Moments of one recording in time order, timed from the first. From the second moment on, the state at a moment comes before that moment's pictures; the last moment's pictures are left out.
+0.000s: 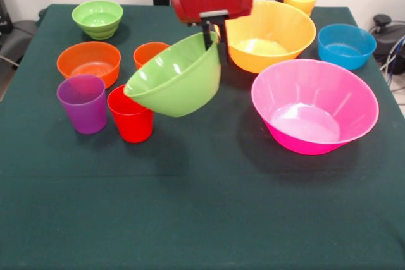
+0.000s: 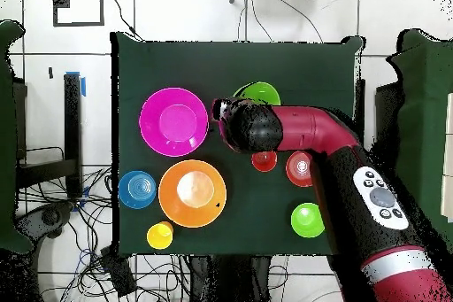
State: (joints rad) arm -0.65 -0.70 0.53 1.68 -0.34 0.50 1.83
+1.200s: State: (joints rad) arm -0.63 -0.70 0.53 1.73 -0.38 0.50 1.83
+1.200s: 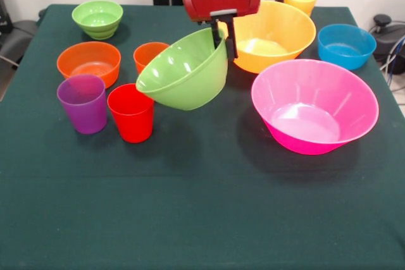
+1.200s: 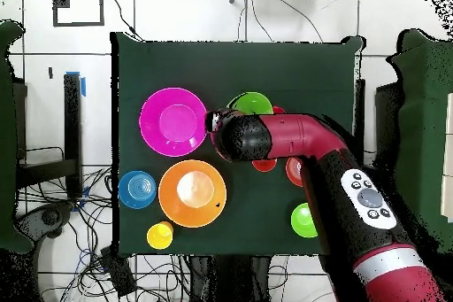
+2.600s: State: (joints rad) arm -0.60 -0.57 0.53 1.73 -0.40 0.42 1.83
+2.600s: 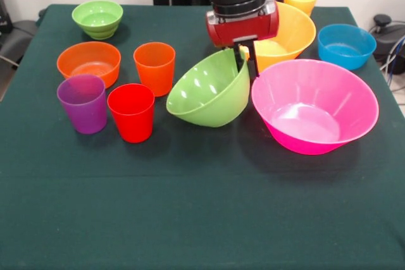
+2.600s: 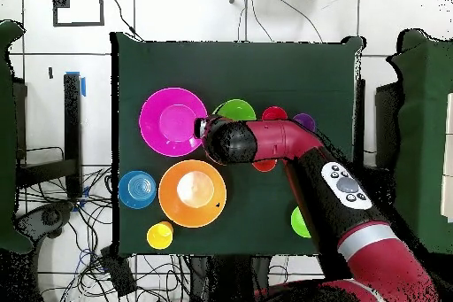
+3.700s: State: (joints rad) arm -0.60 -0.52 0.53 1.68 -0.46 0.39 1.83
